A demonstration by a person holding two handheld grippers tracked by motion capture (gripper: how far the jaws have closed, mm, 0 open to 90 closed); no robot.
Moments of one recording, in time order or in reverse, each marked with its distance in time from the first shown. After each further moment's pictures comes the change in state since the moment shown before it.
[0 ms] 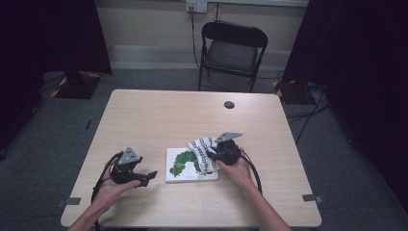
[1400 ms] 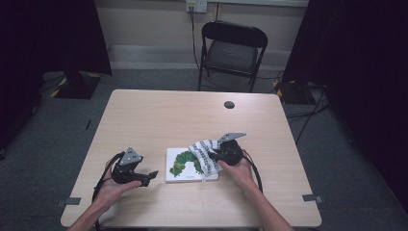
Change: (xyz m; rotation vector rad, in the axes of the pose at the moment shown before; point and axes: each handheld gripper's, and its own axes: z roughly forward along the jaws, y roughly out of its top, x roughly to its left) left arm -0.002 0.001 0.003 0.000 0.009 0.008; right arm -0.007 -0.003 -0.003 -0.001 0.045 0.058
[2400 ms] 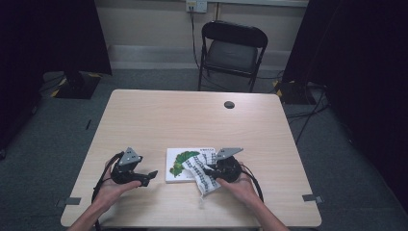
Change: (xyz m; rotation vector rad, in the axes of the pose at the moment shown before) left arm 0.000 0.000 -0.002 -0.008 0.000 -0.002; right arm 0.046 -0.025 -0.020 0.019 0.116 -0.132
